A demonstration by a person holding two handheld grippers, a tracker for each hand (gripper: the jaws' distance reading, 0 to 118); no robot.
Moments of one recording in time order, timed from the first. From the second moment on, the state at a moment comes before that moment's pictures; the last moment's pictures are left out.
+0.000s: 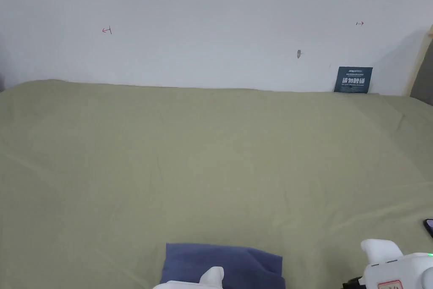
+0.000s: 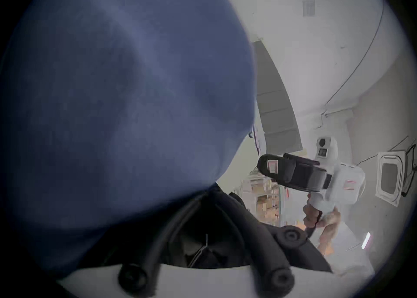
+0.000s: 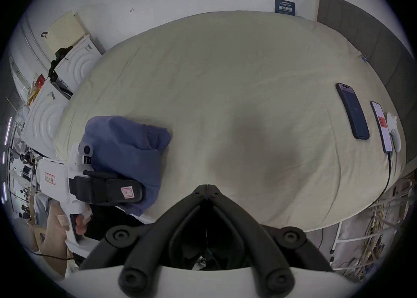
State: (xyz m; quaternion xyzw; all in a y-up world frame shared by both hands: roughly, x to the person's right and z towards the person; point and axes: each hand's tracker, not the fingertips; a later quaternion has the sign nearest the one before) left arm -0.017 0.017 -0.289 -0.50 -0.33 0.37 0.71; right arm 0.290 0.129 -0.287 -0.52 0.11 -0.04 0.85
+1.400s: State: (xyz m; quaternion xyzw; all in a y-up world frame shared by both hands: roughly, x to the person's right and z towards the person) left arm -0.174 0.025 -0.310 -0.46 -0.34 0.45 0.69; right arm 0.143 0.083 -0.339 -0.56 0.21 -0.05 0.80
